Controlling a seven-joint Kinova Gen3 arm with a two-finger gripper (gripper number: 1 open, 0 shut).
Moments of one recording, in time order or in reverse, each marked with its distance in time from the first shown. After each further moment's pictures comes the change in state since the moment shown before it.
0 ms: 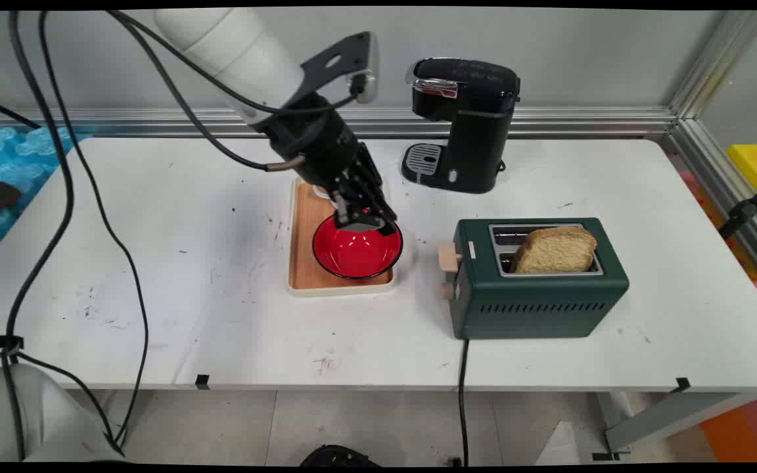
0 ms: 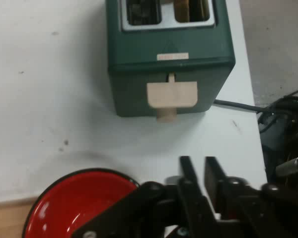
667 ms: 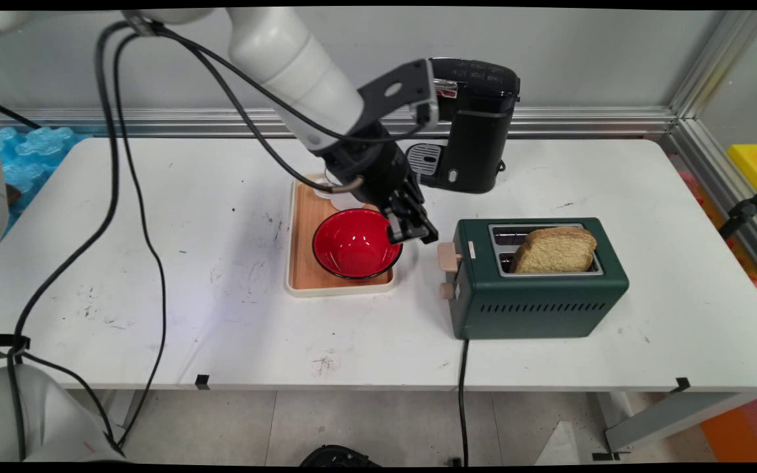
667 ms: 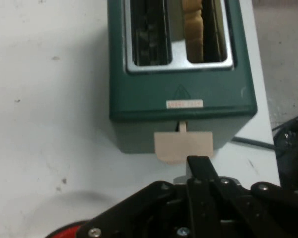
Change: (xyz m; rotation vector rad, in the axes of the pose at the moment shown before) arm 0.032 0.001 0.050 0.023 0.012 -0.015
